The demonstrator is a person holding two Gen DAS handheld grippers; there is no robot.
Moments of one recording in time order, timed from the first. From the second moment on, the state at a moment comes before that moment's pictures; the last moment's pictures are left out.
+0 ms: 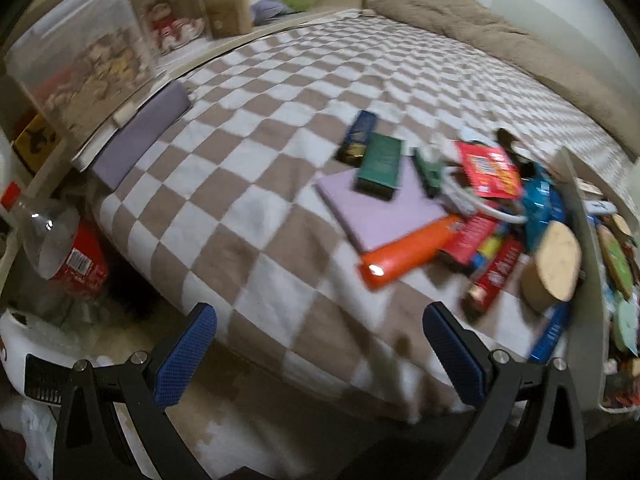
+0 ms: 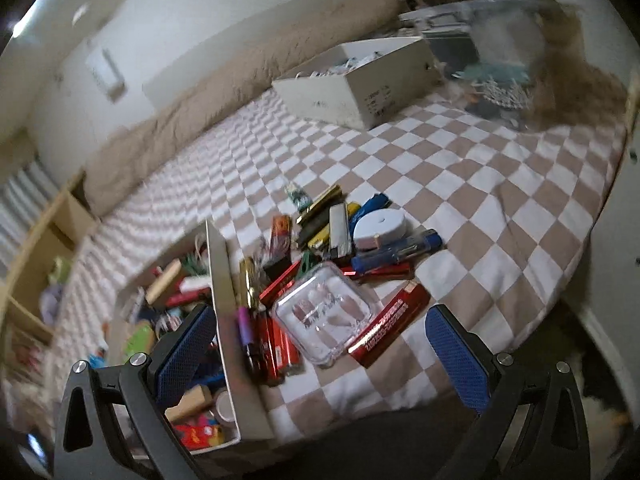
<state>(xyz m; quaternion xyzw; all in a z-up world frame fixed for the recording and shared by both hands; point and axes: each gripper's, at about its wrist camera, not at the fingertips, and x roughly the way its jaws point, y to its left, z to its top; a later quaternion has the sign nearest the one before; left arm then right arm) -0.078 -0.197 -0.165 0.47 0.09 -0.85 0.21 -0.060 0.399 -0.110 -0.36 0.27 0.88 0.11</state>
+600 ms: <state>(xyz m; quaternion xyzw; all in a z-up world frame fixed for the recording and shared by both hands) -0.109 -0.235 -0.180 0.45 0.10 -0.85 0.24 -0.061 0.384 -0.118 -0.36 0.20 0.91 0.09</state>
